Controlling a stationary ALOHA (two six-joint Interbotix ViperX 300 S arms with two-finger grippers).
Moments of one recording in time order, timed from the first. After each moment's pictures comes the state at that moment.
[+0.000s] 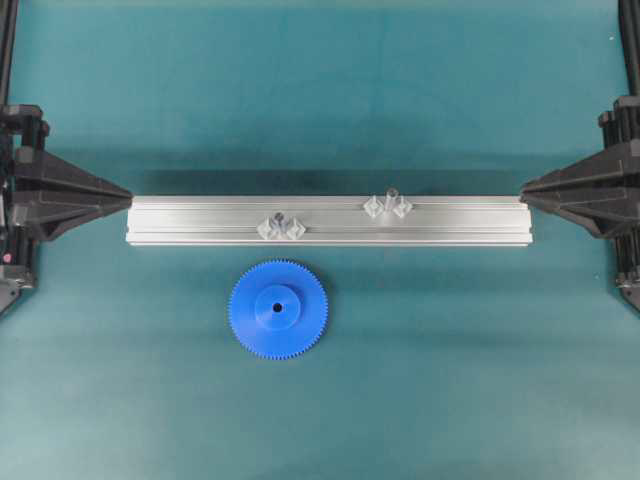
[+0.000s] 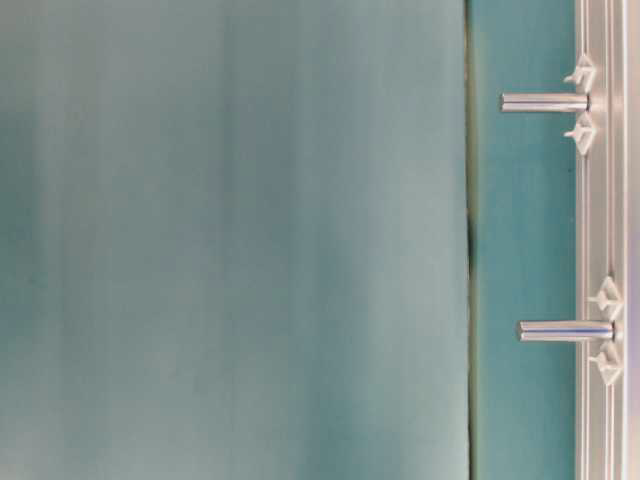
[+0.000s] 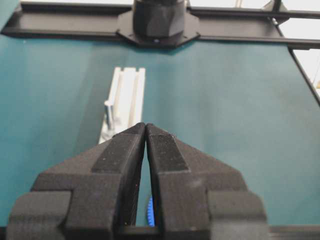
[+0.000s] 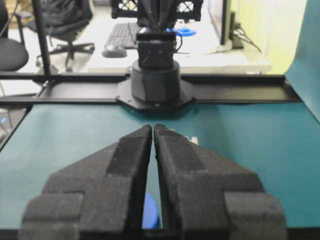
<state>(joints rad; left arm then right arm) 0.00 -0.96 1.17 0.00 -0.29 0.00 0.00 -0.97 1.19 0.00 -0.29 0.01</state>
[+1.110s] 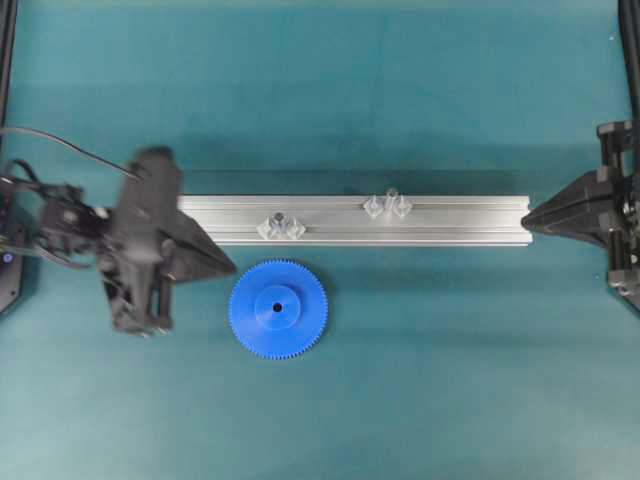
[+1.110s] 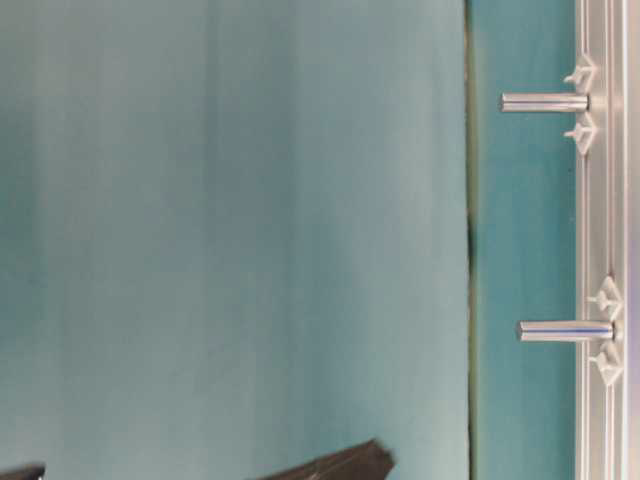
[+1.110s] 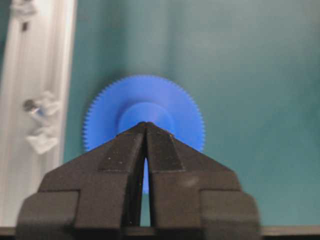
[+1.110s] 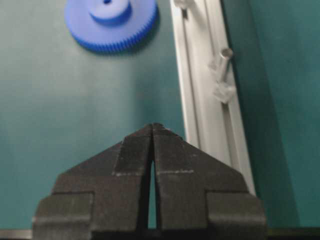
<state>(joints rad) -0.12 -0.37 0.79 0.01 0.10 -0.14 -0.03 -0.94 1.06 0.02 0.50 0.10</state>
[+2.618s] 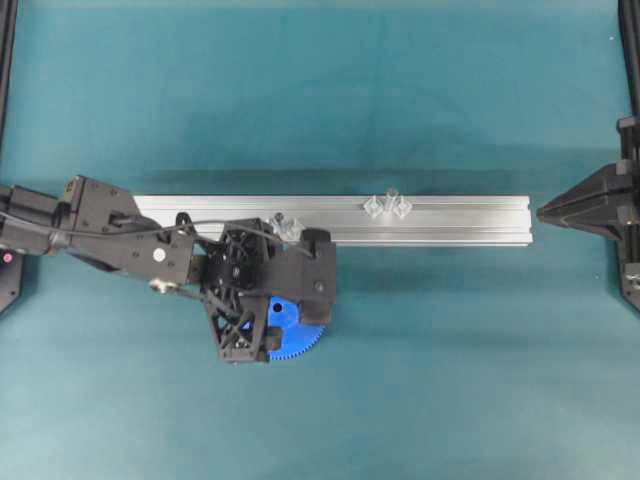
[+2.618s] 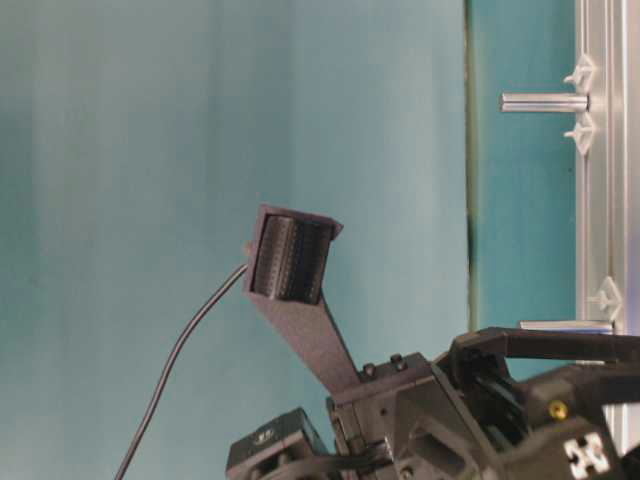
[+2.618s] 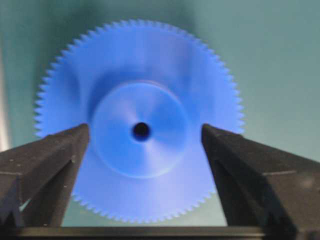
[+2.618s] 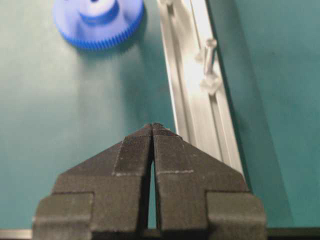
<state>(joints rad) -0.12 0.13 0.50 0.02 0.33 -0.12 -0.05 -1.03 1.10 0.02 0.48 0.12</state>
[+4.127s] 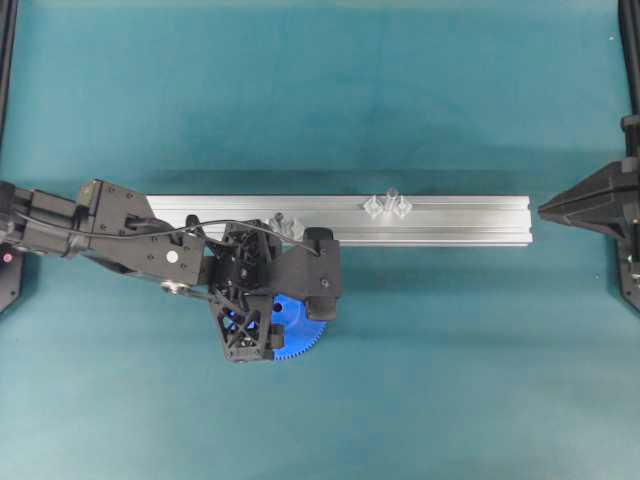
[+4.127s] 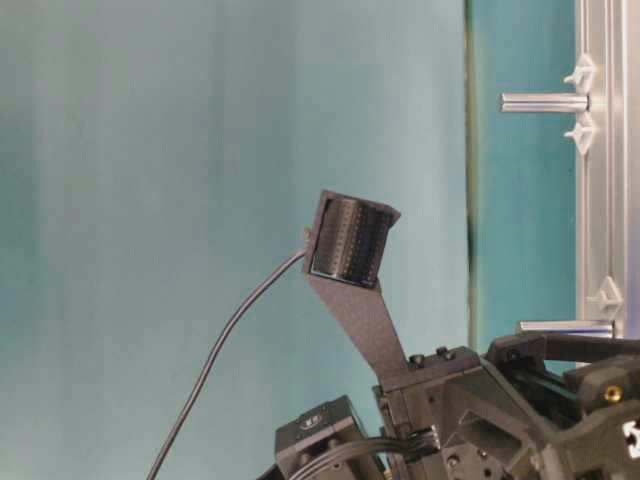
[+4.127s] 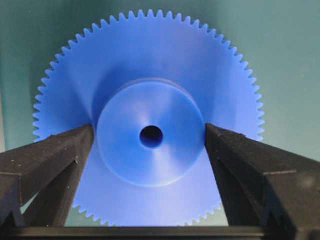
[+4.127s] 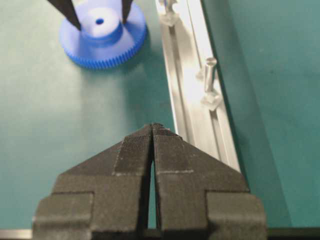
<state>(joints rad) -0.12 0.18 0.49 0.02 0.33 -0.16 -0.04 -1.06 1.12 0.02 0.45 0.12</state>
